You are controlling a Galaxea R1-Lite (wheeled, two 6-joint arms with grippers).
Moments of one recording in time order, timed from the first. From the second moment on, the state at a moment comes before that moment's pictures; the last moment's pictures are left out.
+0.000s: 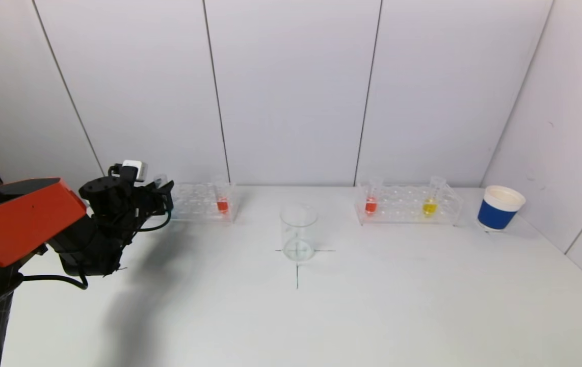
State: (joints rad) left arm 0.07 2.40 -1.05 -1.36 -0.17 0.04; right arm 0.00 0.00 0.00 -0.01 -0.03 0.06
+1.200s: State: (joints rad) left arm 0.07 2.13 -1.07 -1.14 -0.17 0.04; right arm 0.00 0.00 0.00 -0.01 -0.03 0.06
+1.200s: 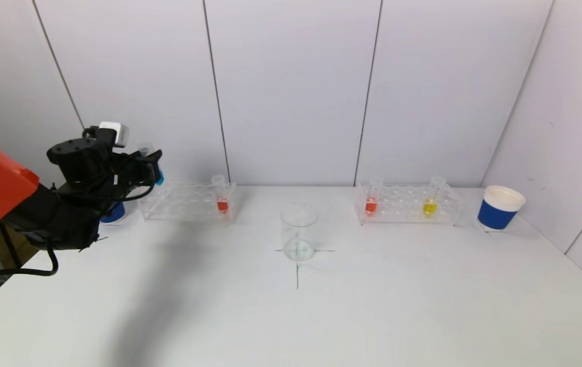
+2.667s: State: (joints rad) left arm -0.33 2.10 -1.69 -0.47 -0.39 0.07; right arm 0.00 0.00 0.00 -0.01 -0.03 0.06
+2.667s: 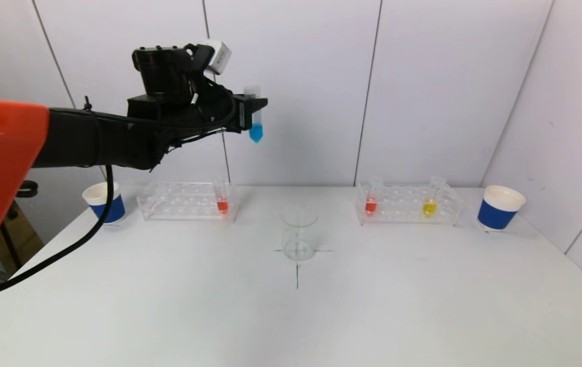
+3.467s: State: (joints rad) left arm -0.35 2.30 -1.75 -0.40 -0.75 0.51; right arm 0.00 0.00 0.00 -0.01 -0.03 0.06
